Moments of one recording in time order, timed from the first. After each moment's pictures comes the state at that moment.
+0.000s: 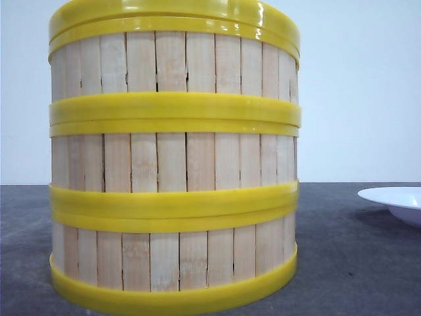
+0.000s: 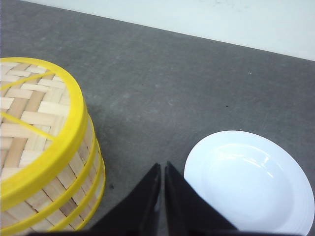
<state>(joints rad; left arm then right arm) -0.56 0.43 0.72 -0.67 0.13 -0.18 0.90 0.66 1.05 -0.92 0.53 0.31</state>
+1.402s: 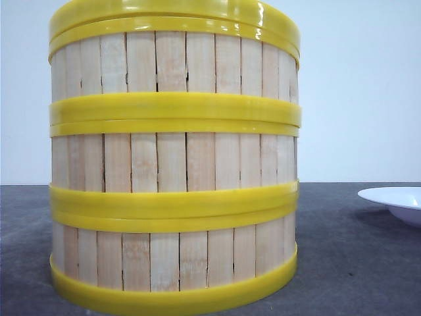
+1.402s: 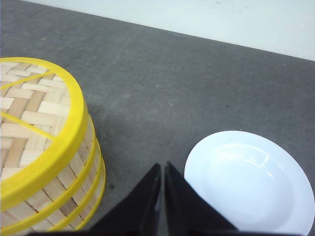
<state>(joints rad) -0.09 0.06 0.16 -0.32 -0.16 -0.04 0.90 0.66 1.05 -0.92 0.53 0.31</state>
